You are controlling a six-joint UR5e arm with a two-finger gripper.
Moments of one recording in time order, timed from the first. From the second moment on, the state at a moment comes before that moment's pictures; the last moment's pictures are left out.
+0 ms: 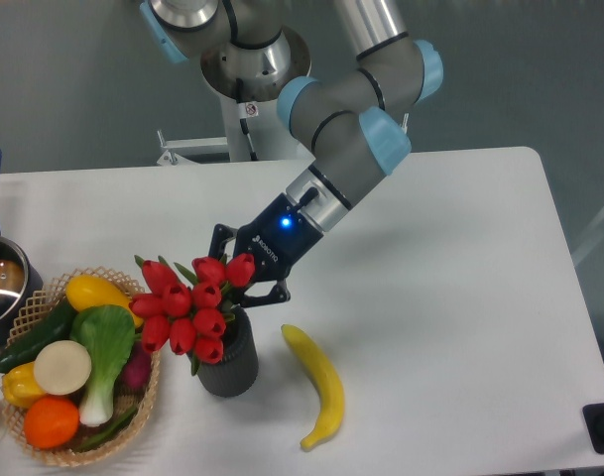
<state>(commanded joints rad) 2.55 -1.80 -1.88 -0.70 0.39 1.00</state>
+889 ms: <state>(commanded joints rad) 2.56 -1.72 -1.76 -0.70 0.34 0.85</state>
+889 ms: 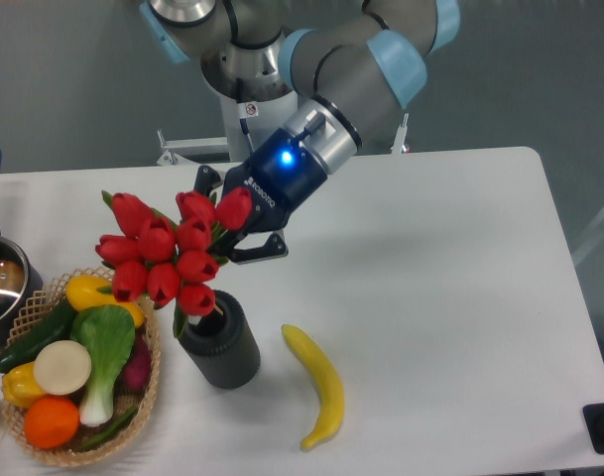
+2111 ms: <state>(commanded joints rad) 2.89 -1.64 -1.76 -0.71 0.75 1.11</state>
